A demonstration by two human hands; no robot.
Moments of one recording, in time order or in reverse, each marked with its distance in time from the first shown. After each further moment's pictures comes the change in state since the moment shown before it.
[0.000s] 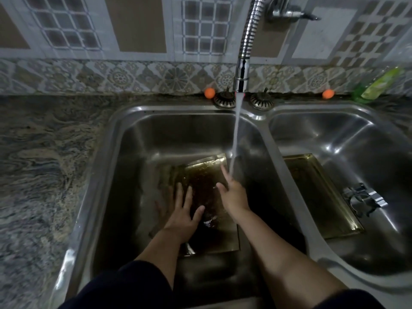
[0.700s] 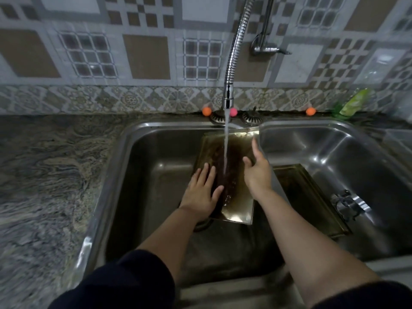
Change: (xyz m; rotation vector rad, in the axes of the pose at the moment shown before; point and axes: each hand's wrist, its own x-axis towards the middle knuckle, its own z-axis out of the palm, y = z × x) left_hand -0.008 0.074 -0.053 0.090 0.272 0.298; right_hand -0.008 -0.041 -0.077 0.155 0.401 -0.184
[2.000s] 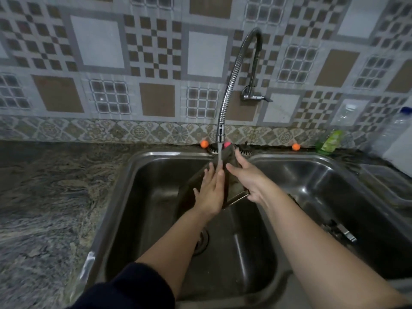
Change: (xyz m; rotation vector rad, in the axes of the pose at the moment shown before) left_hand 0.004 0.074 -0.071 -0.624 0.113 -0.056; right_hand 0.005 -0.078 -0.041 0.326 -0.506 0.255
